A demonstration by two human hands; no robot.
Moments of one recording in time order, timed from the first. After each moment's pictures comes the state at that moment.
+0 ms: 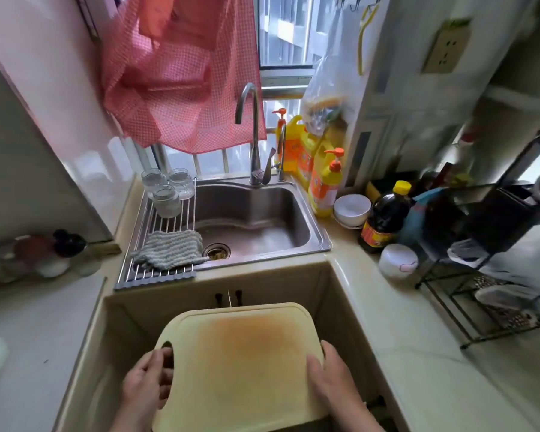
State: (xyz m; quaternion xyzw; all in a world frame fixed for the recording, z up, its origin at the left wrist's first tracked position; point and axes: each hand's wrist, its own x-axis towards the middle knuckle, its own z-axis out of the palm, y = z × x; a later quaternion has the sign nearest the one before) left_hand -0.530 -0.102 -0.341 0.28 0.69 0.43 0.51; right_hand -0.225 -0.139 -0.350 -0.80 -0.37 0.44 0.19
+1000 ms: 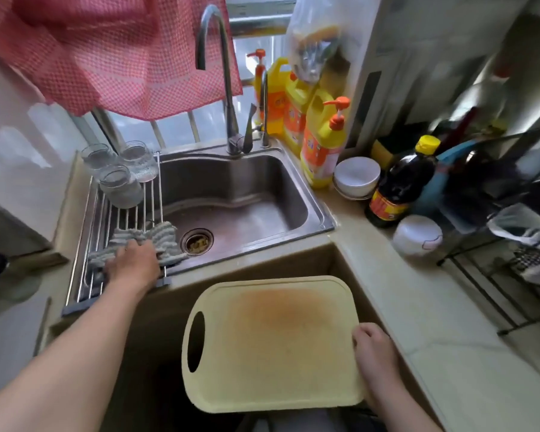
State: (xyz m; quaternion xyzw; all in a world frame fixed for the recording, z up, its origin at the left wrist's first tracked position) left_hand -0.514 0.174 -0.355 0.68 0.73 -0.10 0.03; right_hand -0.190 -0.083 -0.381 -0.84 -0.15 0.36 0.37
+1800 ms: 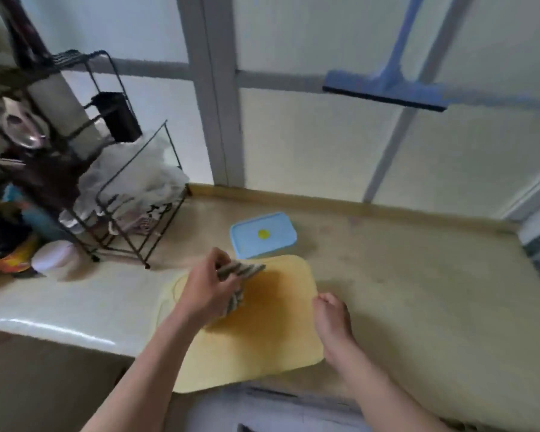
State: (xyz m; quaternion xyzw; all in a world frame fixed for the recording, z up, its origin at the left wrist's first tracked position) left_hand -0.073 -0.321 -0.231 0.85 0.16 0.00 0.50; right_hand -0.053 -0.541 -0.314 -0.77 0.25 0.13 0.58
